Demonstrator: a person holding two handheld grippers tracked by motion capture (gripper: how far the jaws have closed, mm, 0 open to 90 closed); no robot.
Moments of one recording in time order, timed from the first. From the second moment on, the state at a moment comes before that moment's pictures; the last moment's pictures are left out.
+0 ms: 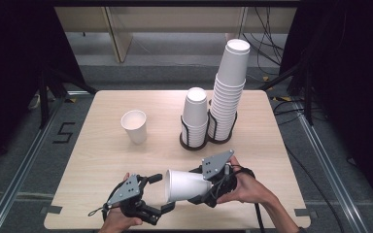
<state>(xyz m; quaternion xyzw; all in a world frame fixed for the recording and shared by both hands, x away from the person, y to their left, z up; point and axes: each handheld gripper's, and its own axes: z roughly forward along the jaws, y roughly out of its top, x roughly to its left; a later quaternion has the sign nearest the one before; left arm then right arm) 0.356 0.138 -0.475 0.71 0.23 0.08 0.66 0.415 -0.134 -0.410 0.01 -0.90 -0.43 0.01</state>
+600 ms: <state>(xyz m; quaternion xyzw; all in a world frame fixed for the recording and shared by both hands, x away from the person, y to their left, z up) 0.351 0.136 -0.473 0.71 0.19 0.08 0.68 0.410 -0.118 -0.425 0.02 -0.90 -0.43 0.05</state>
